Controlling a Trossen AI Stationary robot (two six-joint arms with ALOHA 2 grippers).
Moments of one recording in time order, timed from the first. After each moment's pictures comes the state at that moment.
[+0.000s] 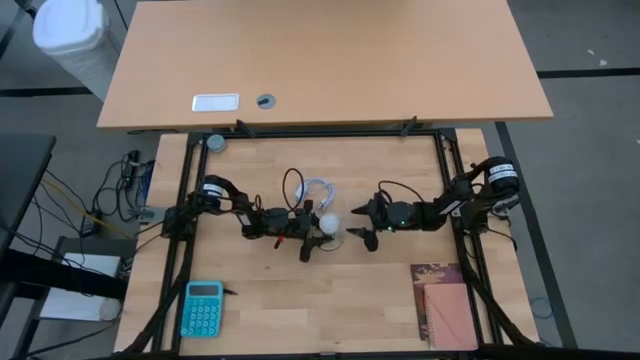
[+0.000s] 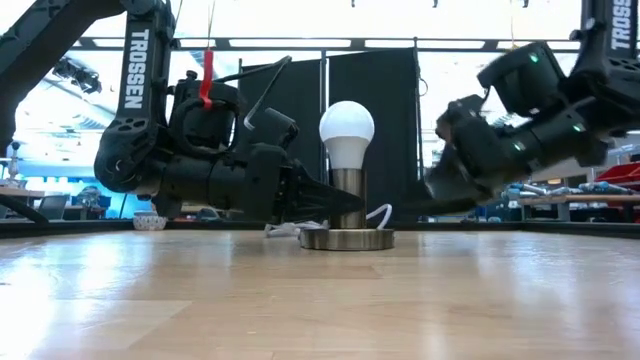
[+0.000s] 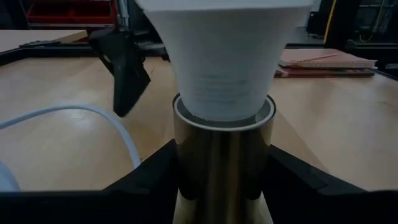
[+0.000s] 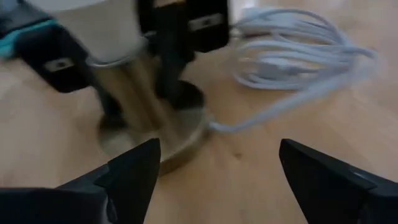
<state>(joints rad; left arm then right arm) -0.01 2.22 0.65 1.46 0.03 -0.02 0.05 1.72 0.31 1.04 0.21 0.31</state>
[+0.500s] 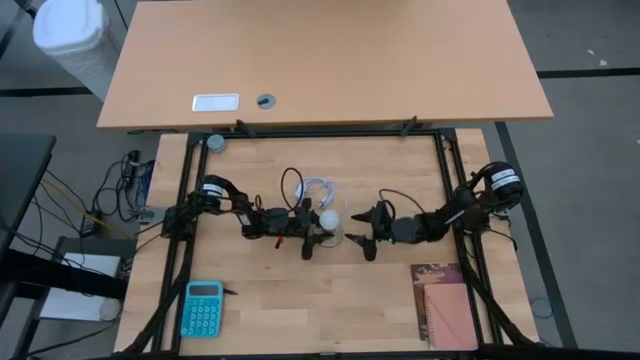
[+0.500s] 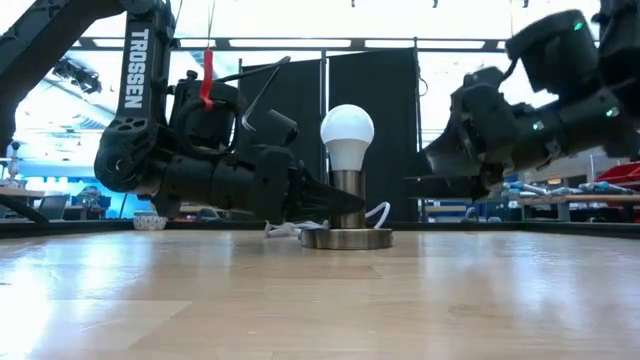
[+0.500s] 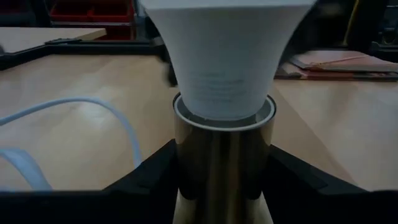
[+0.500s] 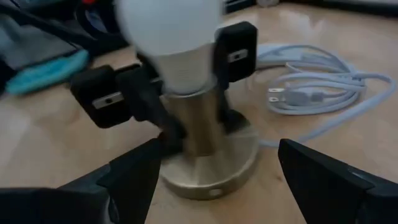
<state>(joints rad) -0.01 2.22 0.65 1.45 -0.04 -0.03 0.23 1.72 0.31 1.11 0.46 0.41</state>
